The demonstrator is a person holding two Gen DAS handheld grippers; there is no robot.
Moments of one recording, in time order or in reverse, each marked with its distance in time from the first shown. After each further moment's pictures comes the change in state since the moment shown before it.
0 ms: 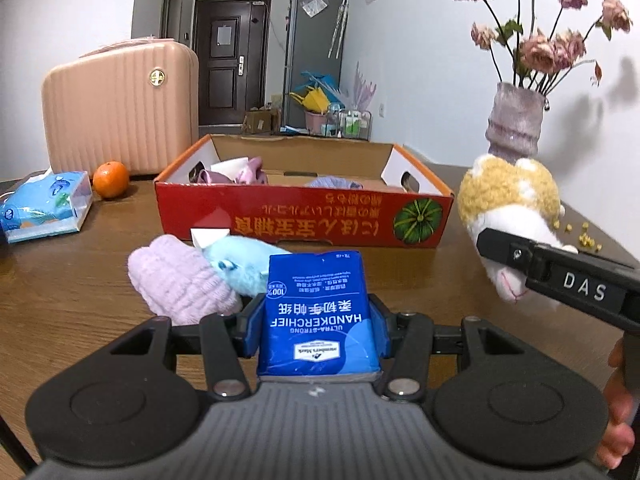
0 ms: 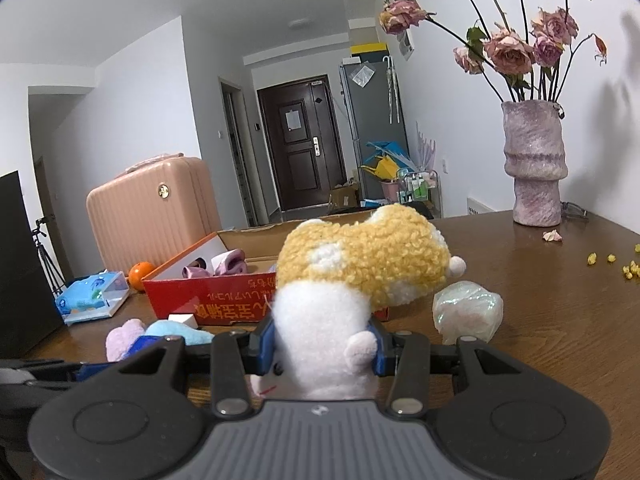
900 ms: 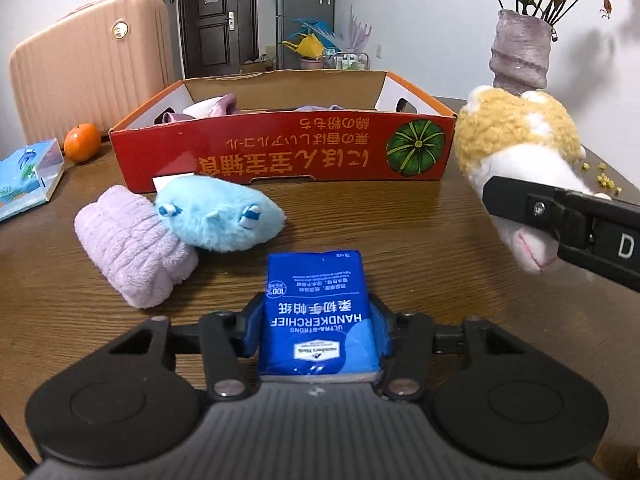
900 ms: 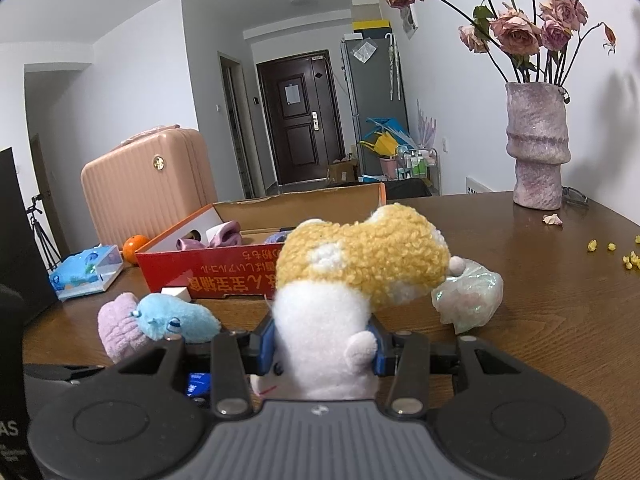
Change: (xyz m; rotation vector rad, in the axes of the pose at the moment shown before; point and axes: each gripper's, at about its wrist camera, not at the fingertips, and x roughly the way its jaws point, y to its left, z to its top) left arm 0.054 -0.026 -0.018 0.071 0.173 0.028; right arm 0.008 -0.001 -0.001 -0.019 0.090 -0.009
